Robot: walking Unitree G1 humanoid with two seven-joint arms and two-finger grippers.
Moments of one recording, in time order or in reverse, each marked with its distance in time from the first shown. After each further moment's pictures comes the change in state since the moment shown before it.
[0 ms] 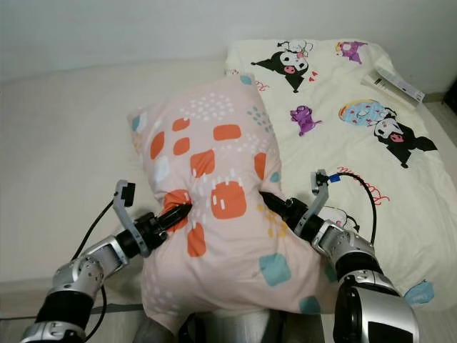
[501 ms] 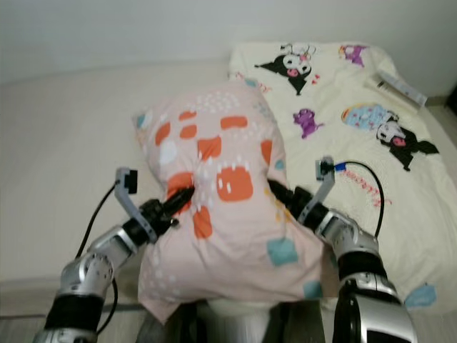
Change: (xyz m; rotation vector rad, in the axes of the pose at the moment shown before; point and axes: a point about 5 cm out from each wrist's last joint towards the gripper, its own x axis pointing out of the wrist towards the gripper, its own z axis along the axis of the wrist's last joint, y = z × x) left arm 0.008 -0.032 0.022 0.110 -0.153 -0.030; right arm 0.005 0.024 0.025 -0.200 -0.079 0.065
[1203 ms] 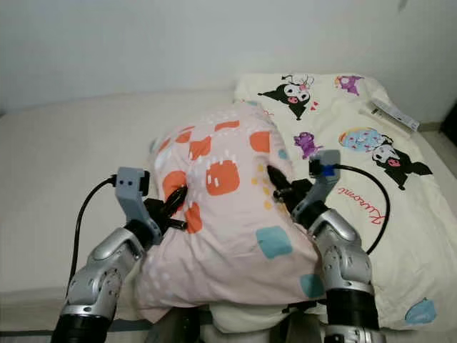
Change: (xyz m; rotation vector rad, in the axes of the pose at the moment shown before) left arm 0.000 -0.012 -0.006 0.398 0.040 0.288; right arm -0.011 0.038 0.002 -0.451 -0.170 -0.269
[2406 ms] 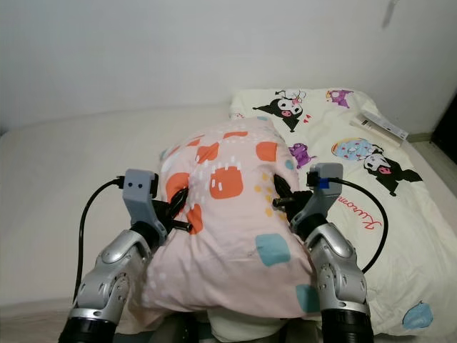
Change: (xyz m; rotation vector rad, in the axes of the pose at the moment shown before) left arm 0.002 -0.006 -0.002 0.047 -0.015 0.058; right arm -0.006 0.005 -0.015 -0.001 0.012 -0.133
